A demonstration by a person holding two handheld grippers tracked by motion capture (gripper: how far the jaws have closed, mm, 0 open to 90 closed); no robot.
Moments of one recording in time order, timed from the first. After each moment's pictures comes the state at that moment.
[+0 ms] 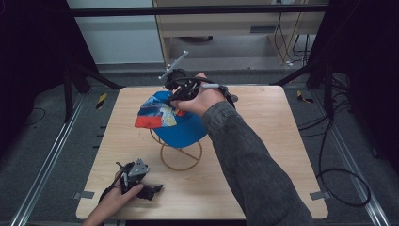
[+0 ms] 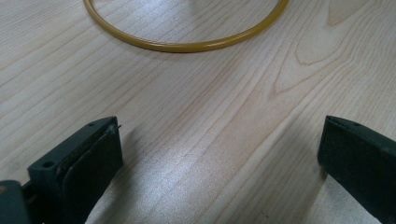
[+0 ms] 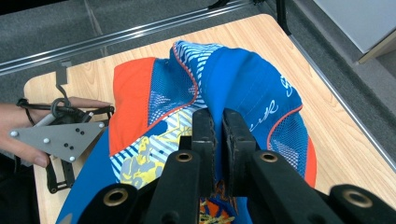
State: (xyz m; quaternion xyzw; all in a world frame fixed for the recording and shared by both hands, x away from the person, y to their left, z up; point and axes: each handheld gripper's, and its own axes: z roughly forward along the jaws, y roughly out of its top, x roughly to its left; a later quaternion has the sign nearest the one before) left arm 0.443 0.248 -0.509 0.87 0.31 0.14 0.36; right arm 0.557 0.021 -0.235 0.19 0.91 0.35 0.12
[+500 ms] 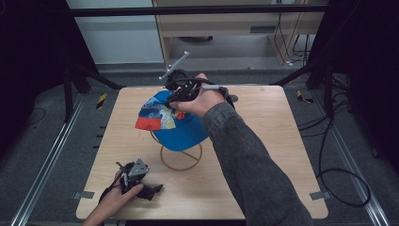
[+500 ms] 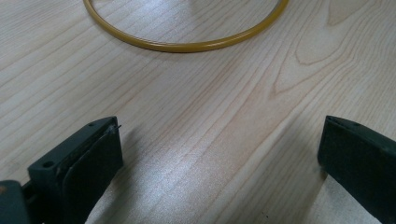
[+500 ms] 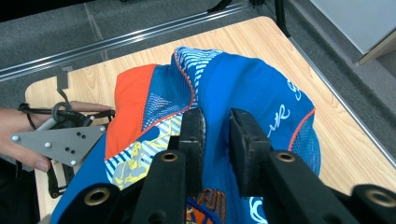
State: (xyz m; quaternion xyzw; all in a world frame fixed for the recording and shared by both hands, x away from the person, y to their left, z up) left arm 0.443 0.248 -0.509 0.87 0.31 0.14 0.36; right arm 0.556 0.020 -0.236 0.20 0.90 0.36 0.12
